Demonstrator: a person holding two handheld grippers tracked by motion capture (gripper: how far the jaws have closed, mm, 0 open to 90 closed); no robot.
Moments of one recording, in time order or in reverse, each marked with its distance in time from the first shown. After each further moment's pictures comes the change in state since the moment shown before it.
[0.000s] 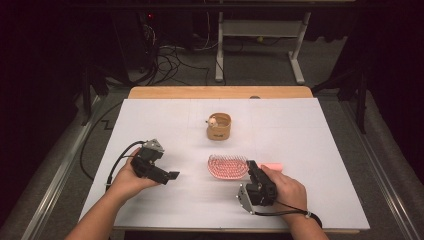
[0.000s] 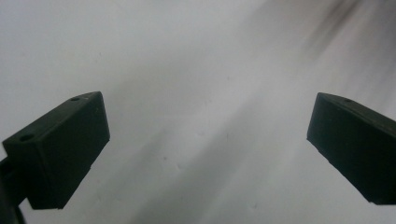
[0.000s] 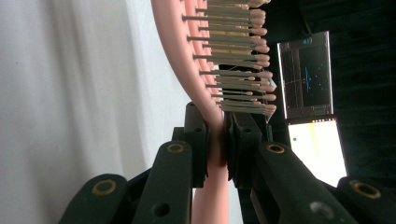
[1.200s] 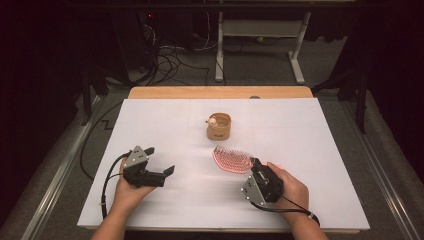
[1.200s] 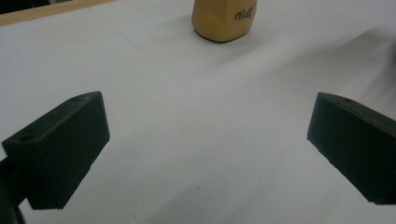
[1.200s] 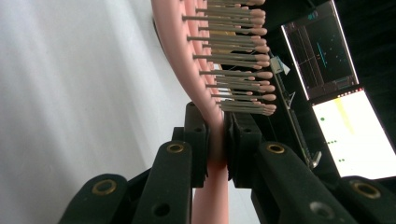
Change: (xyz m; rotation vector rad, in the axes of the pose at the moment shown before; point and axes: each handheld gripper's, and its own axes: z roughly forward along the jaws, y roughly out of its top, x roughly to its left) left arm -0.007 -0.041 -0.003 -0.398 0.152 -0.002; right arm -0.017 -0.008 -0.003 -0.016 0.035 0.262
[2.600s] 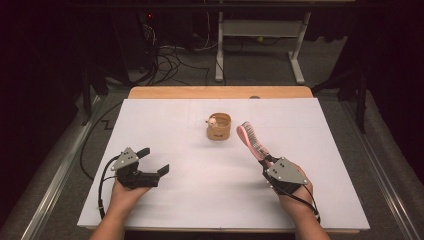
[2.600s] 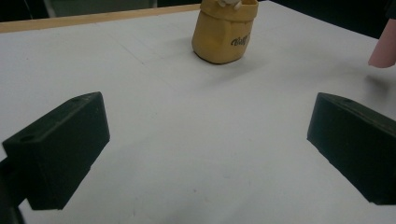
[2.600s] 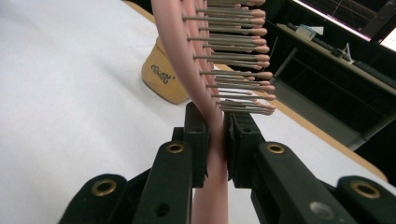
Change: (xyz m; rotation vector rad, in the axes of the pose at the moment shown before) left arm 0.007 -0.008 -0.014 -0.101 -0.042 -0.081; right arm -0.042 -0.027 -0.006 -0.132 0.144 0.614
